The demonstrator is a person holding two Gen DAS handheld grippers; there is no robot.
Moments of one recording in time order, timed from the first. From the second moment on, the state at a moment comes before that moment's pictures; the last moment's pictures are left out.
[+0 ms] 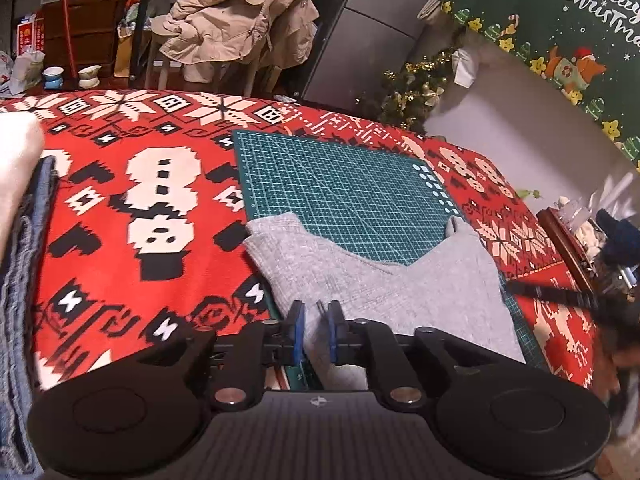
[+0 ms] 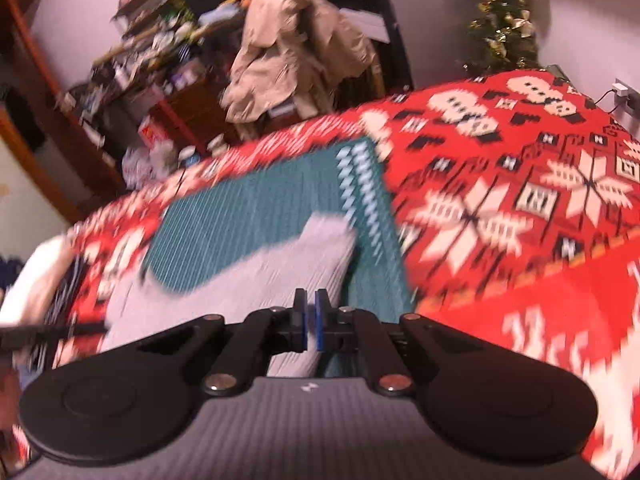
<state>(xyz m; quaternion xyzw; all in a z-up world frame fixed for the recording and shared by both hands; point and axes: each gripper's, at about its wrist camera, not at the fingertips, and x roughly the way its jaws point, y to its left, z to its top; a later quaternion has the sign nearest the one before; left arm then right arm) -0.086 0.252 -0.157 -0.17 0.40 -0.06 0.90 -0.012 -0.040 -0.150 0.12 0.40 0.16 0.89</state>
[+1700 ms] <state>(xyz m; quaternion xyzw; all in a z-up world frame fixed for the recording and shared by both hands) -0.181 0.147 -0.175 -0.10 0.38 -0.17 0.90 -0.178 0.033 -0.138 0.04 0.39 0.19 0.90</state>
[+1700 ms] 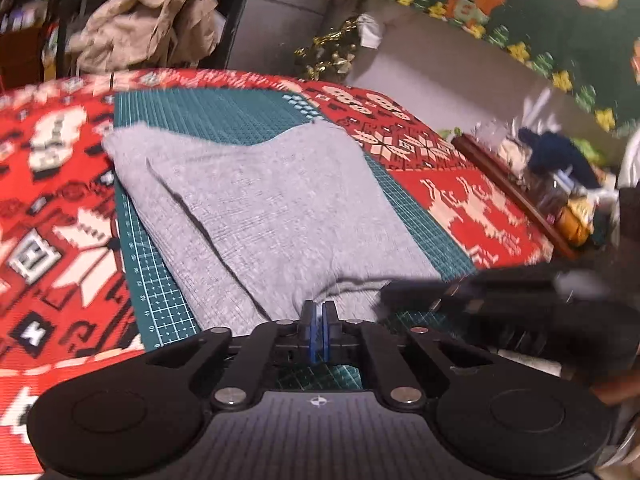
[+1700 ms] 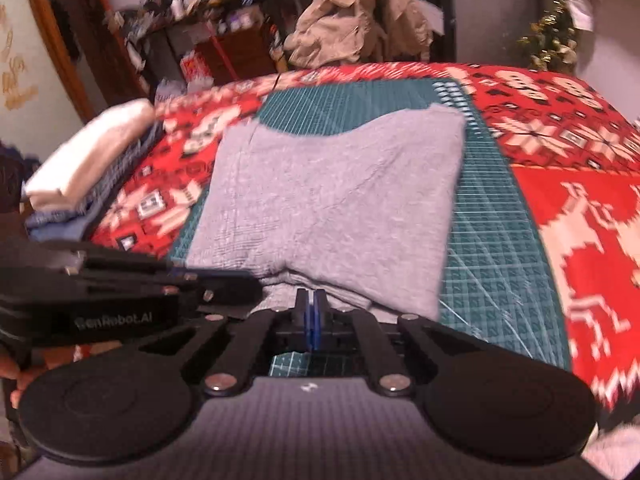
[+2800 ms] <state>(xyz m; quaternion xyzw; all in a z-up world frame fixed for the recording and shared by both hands) -0.199 0.191 -0.182 -0.16 0.39 -0.10 0.90 -0.161 -0.012 -0.149 0.08 0.41 0.14 0.90</state>
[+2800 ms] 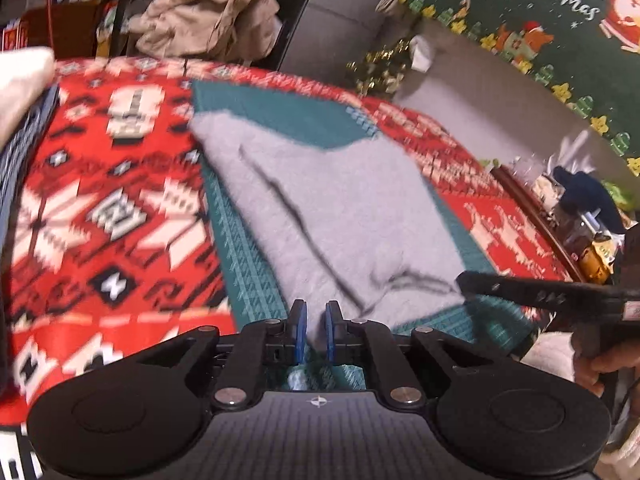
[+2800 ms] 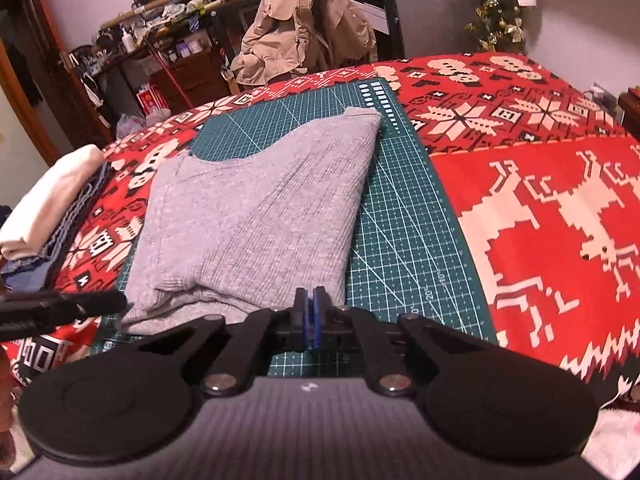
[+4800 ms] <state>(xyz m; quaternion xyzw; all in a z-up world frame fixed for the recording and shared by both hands) -0.217 0.163 -0.113 0.02 0.36 0.01 0.93 -0.216 -0.023 -0.089 0.03 0.38 0.11 0.92</state>
